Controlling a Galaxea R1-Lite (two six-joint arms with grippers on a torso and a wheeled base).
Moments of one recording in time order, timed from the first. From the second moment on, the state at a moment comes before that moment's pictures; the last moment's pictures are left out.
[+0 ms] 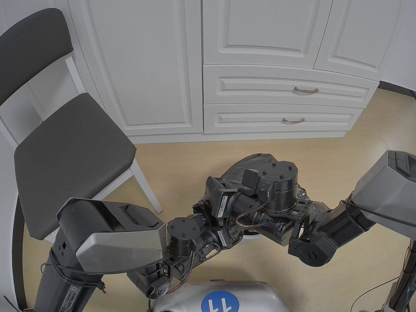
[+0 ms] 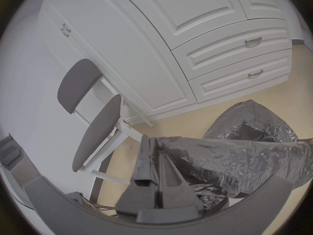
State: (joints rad) left arm -0.75 2.50 -0.77 -1.54 0.07 -0.62; right arm 0.78 2.10 -0.91 -0.99 -0.14 0.47
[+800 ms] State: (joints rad) left arm -0.74 2.46 -0.73 -1.54 0.07 -0.62; right arm 0.75 1.99 -0.82 -1.00 -0.14 0.38
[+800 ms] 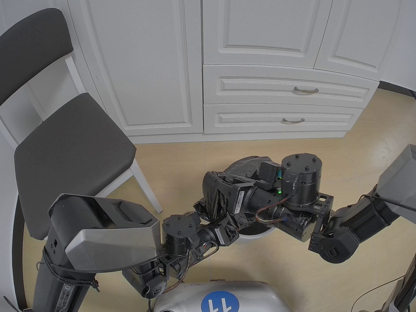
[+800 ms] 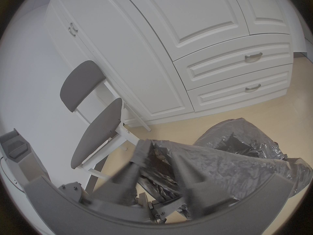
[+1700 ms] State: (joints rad) left arm -0.75 2.11 -0.57 -1.53 0.06 -0.51; right arm 0.46 1.53 -0.67 -0.72 -0.02 0.12
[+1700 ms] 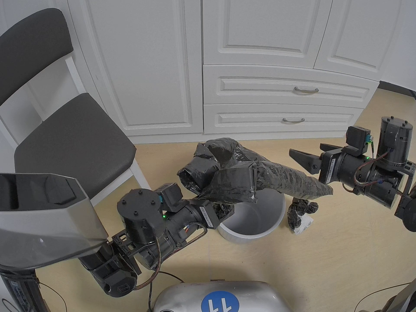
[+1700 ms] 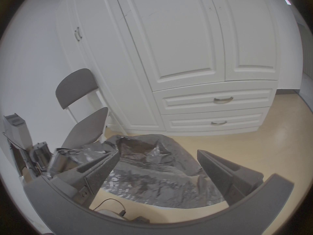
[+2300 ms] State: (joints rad) left arm -0.79 1.94 -0.74 -1.08 0.21 -0.68; right arm 0.37 1.48 -0.69 -0.60 -0.03 0.08
